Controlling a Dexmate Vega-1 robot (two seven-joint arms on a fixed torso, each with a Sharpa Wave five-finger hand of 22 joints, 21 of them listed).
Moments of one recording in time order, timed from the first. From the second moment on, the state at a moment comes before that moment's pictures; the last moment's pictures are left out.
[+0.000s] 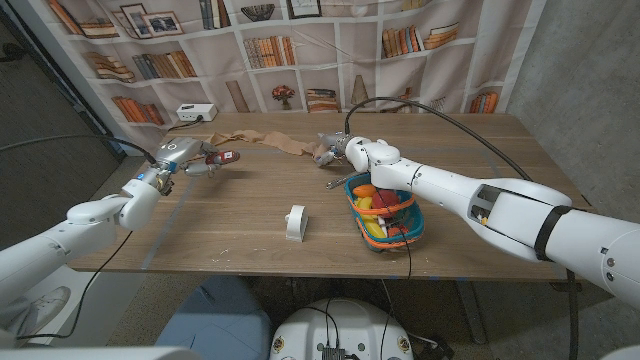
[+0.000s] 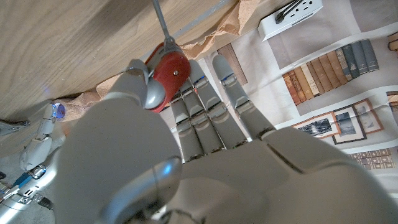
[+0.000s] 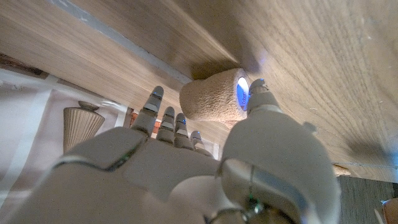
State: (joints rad) left arm 0.82 1.08 0.54 -1.31 0.54 -0.22 0.58; left_hand 1.00 -0.02 0.46 -0.17 0.18 0.94 -0.11 0.32 0.23 1.01 -0.19 0.21 0.46 1.02 -0.24 0.27 0.24 0.64 -0.04 0.80 0.19; right arm -0.18 -0.26 -1.19 -1.09 -0.57 -0.30 0.14; right_hand 0.88 0.08 0.18 -0.17 0.21 -0.14 0.12 0.20 0.21 0.03 0.17 0.21 0.22 0.03 0.13 0.21 0.20 0.24 0.21 0.19 0.17
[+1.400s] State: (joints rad) left arm 0.83 1.08 0.53 -1.31 0.54 -0.22 0.59; left_hand 1.01 -0.02 0.46 -0.16 0.19 0.94 -0.11 0.32 0.23 1.01 -0.19 0.21 0.46 1.02 -0.24 0.27 0.24 0.64 -0.05 0.81 0.18; right arm -0.22 -0.27 -1.16 -1.13 -0.56 -0.32 0.05; right_hand 0.95 0.14 0.26 -0.16 0.26 0.08 0.12 0.25 0.22 0.30 0.05 0.40 0.31 0.26 -0.02 0.34 0.29 0.37 0.14 0.20 0.17
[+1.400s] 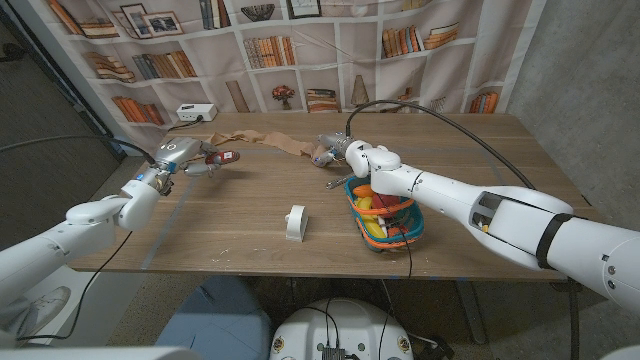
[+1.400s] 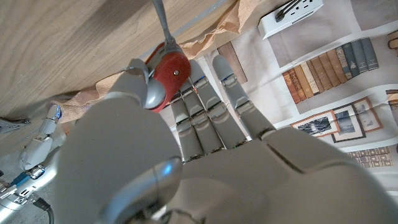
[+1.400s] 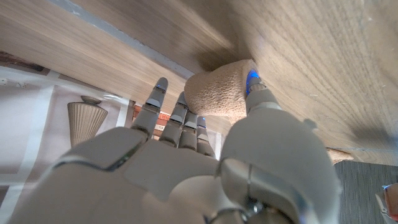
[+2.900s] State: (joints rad) left arm 0.83 1.06 0.53 -1.35 0.57 -0.13 0.64; left_hand 1.00 -0.02 0.46 -0.17 0.19 0.96 -0.10 0.31 0.23 1.02 -0.18 0.22 0.46 1.05 -0.24 0.27 0.23 0.68 -0.09 0.86 0.18; right arm -0.35 -0.43 -1.01 -1.50 -0.58 -0.37 -0.02; right_hand 0.96 0.13 0.26 -0.16 0.27 0.11 0.13 0.24 0.22 0.31 0.07 0.45 0.35 0.26 -0.01 0.35 0.33 0.38 0.15 0.20 0.17
